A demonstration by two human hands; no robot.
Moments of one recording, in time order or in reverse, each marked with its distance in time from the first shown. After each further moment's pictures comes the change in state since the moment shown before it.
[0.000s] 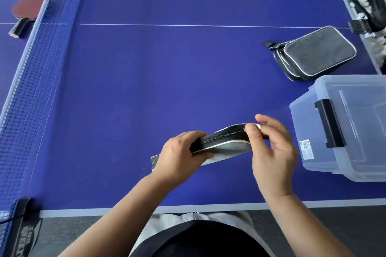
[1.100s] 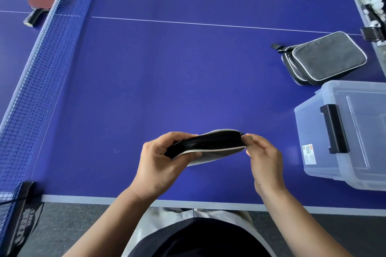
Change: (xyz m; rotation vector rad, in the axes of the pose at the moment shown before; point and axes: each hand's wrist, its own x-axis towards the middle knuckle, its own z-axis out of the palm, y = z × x) left_hand -0.042 0.019 -0.034 -0.392 0.246 -0.047; right_hand -0.005 0.032 0.001 0.153 -0.184 0.587
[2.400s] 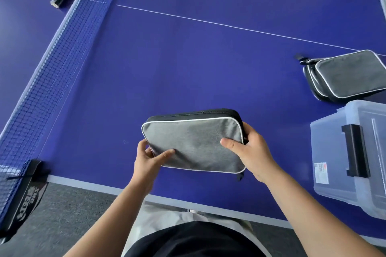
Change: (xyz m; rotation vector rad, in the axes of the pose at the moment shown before) left_hand -0.010 -0.152 -0.008 -0.433 0.249 -0.675; right_hand 0.033 -0.011 0.040 -0.339 -0.617 -0.111
